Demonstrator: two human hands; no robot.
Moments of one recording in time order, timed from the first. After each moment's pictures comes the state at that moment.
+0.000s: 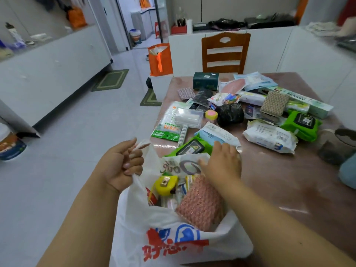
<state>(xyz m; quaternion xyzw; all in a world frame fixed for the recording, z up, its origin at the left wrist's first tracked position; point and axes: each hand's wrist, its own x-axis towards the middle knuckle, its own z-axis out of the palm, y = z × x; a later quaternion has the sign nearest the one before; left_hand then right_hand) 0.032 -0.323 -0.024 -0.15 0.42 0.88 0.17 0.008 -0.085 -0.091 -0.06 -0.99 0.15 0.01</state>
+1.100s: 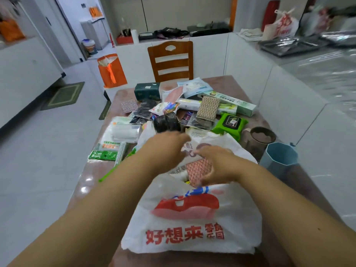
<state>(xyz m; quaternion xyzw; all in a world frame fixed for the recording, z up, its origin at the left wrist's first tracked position) -0.021 -0.039 0.010 0.28 0.96 0.03 0.03 -0.002 0.146 -0.065 0.11 -0.97 0.18 -0.14</state>
